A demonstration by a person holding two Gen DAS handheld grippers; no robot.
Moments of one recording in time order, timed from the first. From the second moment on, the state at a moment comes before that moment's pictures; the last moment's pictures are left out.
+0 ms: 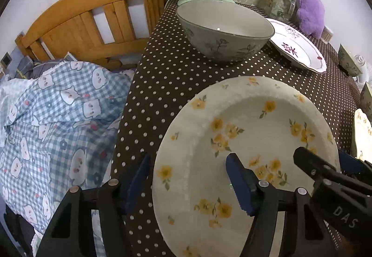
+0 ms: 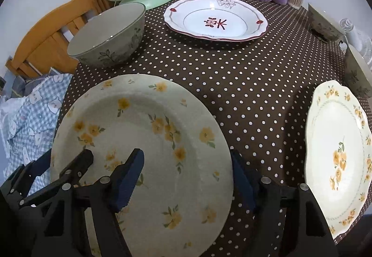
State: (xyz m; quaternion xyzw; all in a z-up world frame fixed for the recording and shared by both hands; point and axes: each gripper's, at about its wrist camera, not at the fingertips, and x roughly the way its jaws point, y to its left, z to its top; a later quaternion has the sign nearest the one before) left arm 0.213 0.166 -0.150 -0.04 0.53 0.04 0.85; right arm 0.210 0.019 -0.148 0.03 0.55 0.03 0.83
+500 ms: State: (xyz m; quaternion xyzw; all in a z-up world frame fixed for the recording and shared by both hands) left arm 0.215 0.157 -0.144 -0.04 0.54 0.02 0.84; right arm 0.217 0.014 -0.154 0.03 0.58 0.03 0.82
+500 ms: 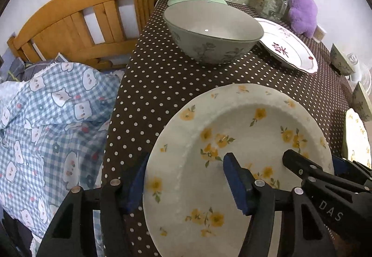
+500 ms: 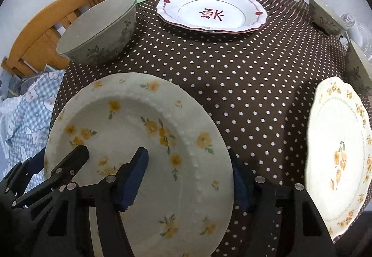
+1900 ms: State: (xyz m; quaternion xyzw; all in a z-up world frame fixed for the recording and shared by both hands) left arm 0.183 -0.029 -0.082 -0.02 0.51 -0.03 0.86; right arm 0.160 -0.185 -0.081 0.08 0.53 -0.02 0.84
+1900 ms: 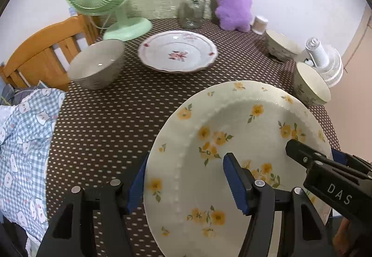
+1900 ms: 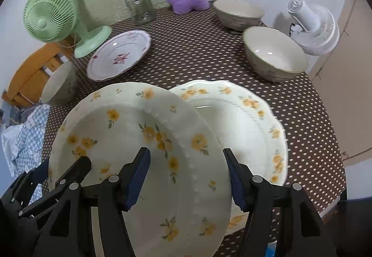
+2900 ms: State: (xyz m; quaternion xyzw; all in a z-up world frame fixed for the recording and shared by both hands) left arm 0.218 -0.147 -0.136 0.00 0.55 -0.01 0.84; right arm 0.191 -0.299 -0.129 0.08 0.57 -0.01 0.82
